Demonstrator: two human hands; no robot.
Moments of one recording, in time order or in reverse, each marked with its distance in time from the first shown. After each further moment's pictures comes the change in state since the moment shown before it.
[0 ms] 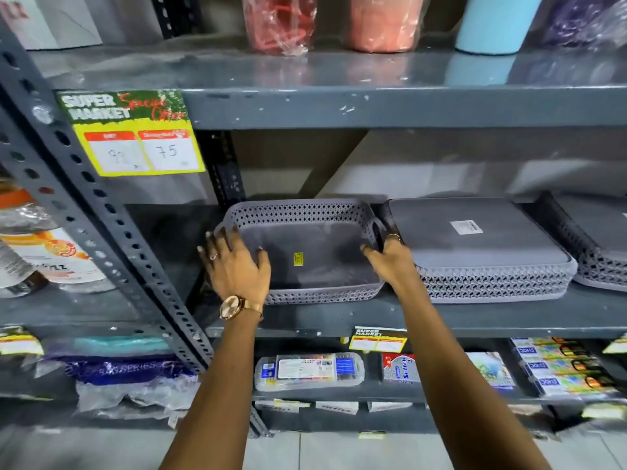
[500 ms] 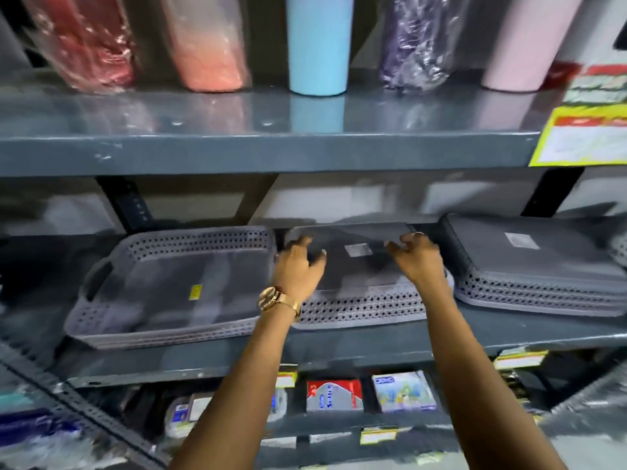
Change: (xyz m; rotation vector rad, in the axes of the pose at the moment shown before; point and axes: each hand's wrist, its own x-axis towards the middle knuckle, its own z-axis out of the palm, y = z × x) left_hand -0.067 0.260 0.057 -0.425 -0.409 0.247; right_hand 0.079 0.117 -0.195 -0.027 0.268 -0.016
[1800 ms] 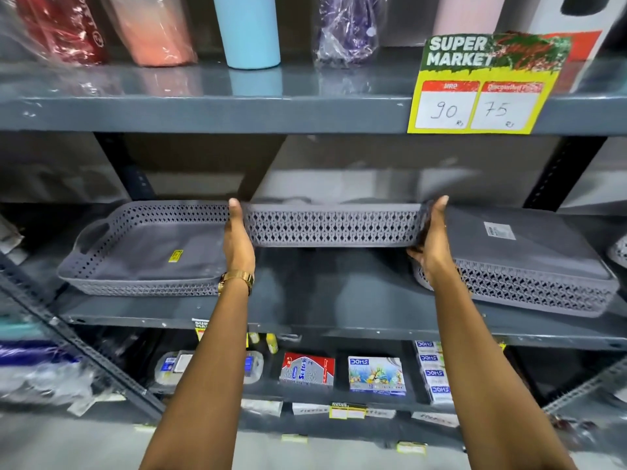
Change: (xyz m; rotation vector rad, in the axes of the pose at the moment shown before) left_hand -0.023 0.019 0.022 -0.905 0.387 -0.510; right_hand 0.036 0.081 -0.072 0.846 -0.190 0.231
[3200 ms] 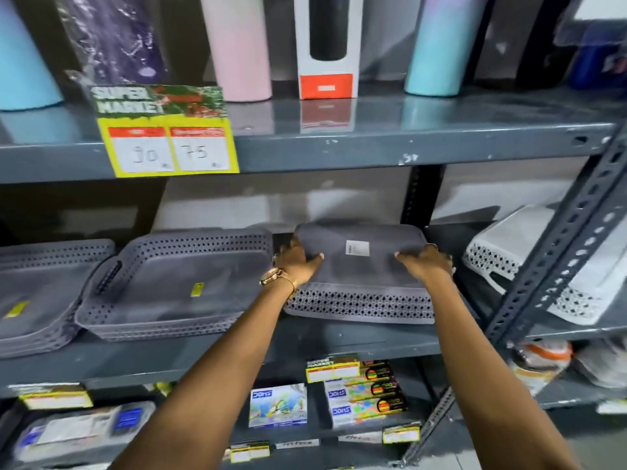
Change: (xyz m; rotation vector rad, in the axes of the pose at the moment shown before) left_hand -0.099 -0.084 0.302 1.100 -0.549 0.218; right_hand 0.099 -0.057 -0.253 -1.015 0.246 0.098
